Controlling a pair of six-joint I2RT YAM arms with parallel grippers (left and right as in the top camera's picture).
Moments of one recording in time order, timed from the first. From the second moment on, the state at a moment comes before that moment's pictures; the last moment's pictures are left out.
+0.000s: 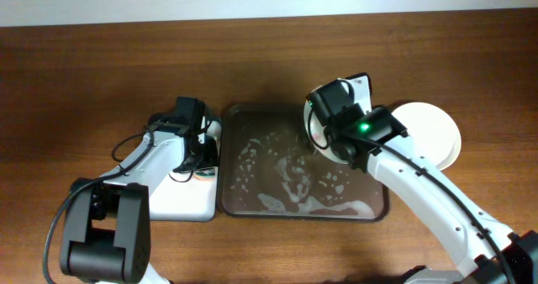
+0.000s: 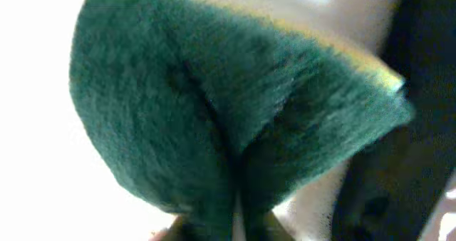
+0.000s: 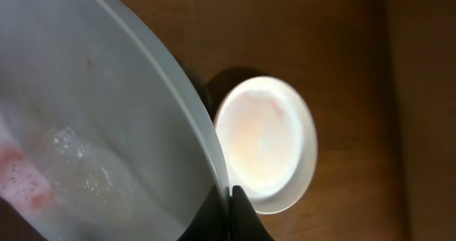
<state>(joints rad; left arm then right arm) -0.18 1.79 1.02 -0.63 0.03 -0.28 0.51 1.52 1.27 -0.97 0.73 0.26</state>
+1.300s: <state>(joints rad) -0.18 1.80 1.13 -0.57 -0.04 -0.27 0.53 1.52 1.27 -0.93 0.92 0.26</state>
